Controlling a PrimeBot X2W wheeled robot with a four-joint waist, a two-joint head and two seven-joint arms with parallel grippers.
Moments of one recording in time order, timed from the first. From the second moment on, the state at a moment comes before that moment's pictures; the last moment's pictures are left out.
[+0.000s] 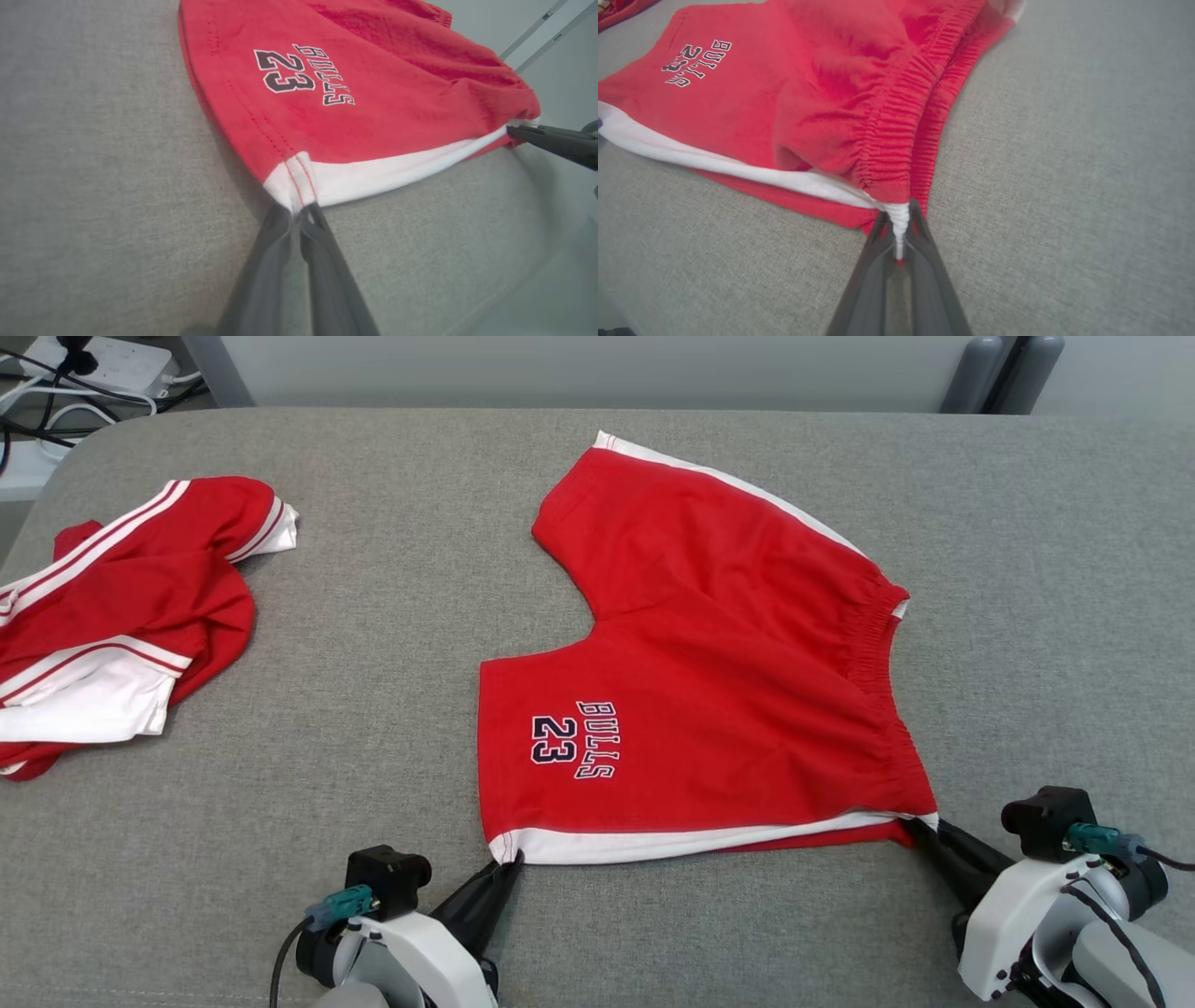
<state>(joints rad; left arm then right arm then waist) -0.36 0.22 -0.82 0.65 -0.83 -0.12 -0.26 -0.48 -0.53 0.96 0.60 0.85 0.13 -0.25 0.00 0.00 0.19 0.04</state>
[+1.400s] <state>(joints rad) -0.25 0.61 -1.12 0.36 -0.88 -0.13 -0.23 -0.35 -0.73 1.27 0.31 1.22 0.13 -0.06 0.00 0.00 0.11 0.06</state>
